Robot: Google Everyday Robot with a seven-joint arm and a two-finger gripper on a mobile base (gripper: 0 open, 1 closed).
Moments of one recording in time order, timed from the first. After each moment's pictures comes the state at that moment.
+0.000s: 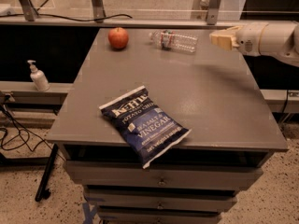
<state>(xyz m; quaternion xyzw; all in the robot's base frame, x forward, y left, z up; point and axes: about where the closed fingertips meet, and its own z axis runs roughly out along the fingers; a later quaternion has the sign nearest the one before) 0.744 -0.229 0.922 -0.34 0.72 0.18 0.58</state>
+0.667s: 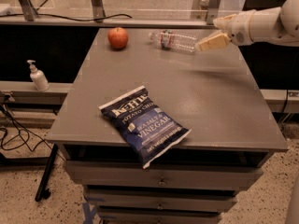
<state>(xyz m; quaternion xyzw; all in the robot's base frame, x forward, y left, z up) 0.769 -0.212 0.920 -0.43 0.72 0.11 0.53</state>
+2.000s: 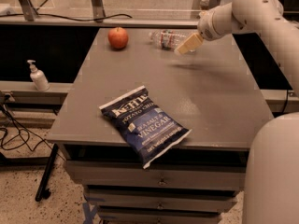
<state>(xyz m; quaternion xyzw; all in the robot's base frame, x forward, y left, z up) 0.824 -0.158 0.895 -0.46 0.75 0.02 0.48</state>
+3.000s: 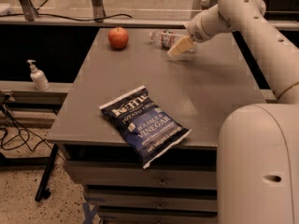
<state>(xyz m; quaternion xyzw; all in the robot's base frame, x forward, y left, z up) 0.840 -0.126 0.865 -0.49 0.76 0.05 0.43</state>
